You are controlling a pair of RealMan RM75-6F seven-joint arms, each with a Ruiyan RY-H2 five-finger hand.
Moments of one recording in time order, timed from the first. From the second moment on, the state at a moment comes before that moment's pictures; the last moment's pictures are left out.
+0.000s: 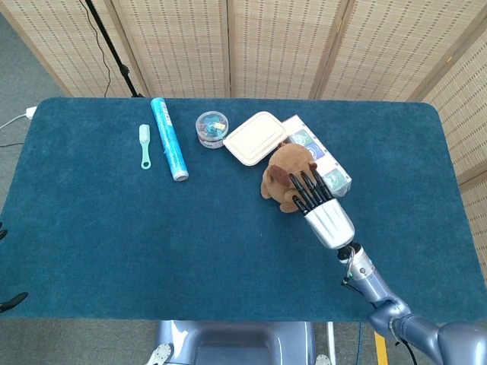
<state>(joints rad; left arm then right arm) 0.00 -0.95 0.09 -1.45 1.75 1.74 -0.60 0.59 -1.77 0.13 -0.82 -1.78 1.54 -0.23</state>
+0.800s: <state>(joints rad) 0.00 -0.95 0.09 -1.44 1.75 1.74 -0.64 0.68 -1.89 0.11 -0.61 -1.76 1.52 -0.22</state>
